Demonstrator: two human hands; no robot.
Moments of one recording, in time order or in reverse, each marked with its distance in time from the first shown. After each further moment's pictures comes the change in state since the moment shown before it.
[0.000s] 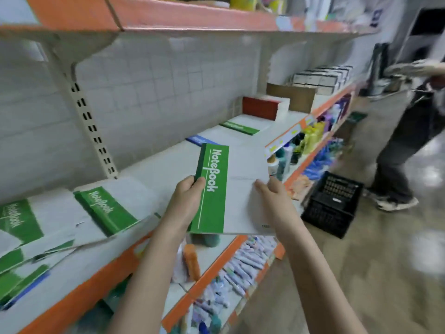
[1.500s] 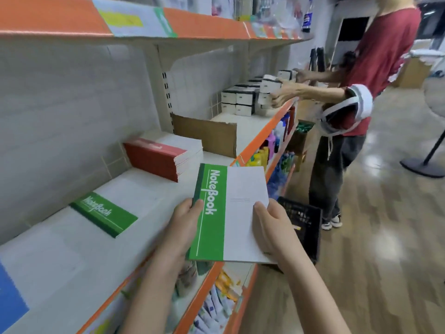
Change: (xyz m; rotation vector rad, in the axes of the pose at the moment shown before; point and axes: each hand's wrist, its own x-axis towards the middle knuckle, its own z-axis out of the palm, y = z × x) left_hand 0.344 0.077 0.399 -0.039 -0.254 -0.049; right_hand 0.422 0.096 -0.244 -0.035 0.125 0.075
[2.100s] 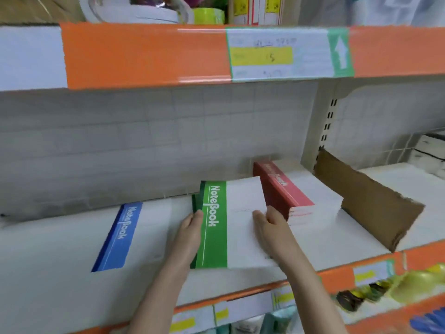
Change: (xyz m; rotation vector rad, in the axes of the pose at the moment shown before) left_hand 0.049 -0.012 -0.105 -0.138 0.879 -0.225; right_hand 0.144 -0.058 0.180 -0.051 -0.773 -0.300
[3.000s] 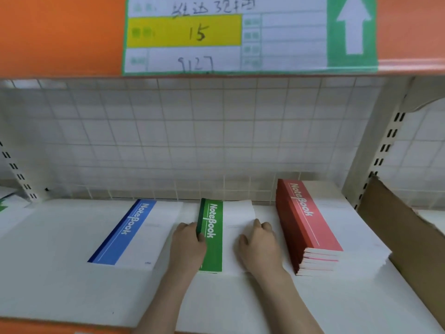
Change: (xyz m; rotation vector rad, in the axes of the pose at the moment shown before) left_hand 0.056 -0.022 0.029 0.641 0.392 0.152; right_hand 0.081 0.038 0.040 -0.617 -0.175 -0.205
